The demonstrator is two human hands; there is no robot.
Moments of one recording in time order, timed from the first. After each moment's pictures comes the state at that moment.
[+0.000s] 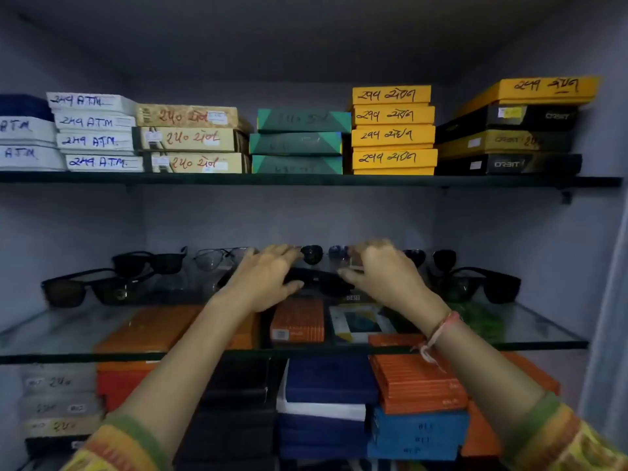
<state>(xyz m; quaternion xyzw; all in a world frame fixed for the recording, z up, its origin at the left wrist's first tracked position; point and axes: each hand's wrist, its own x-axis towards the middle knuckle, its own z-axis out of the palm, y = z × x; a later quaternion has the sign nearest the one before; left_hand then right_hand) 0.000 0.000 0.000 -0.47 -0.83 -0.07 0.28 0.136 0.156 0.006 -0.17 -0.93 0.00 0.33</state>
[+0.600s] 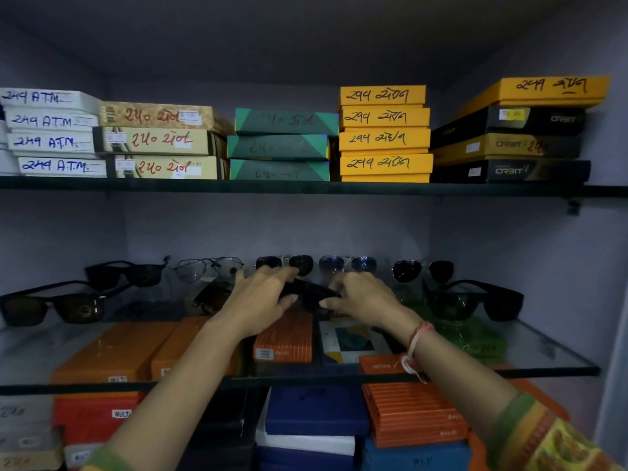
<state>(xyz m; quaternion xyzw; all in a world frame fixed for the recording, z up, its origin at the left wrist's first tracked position) -0.012 0.026 -0.022 -0.46 -0.86 -0.14 0.20 0.097 0.186 -0.014 -0.19 -0.96 0.12 0.17</state>
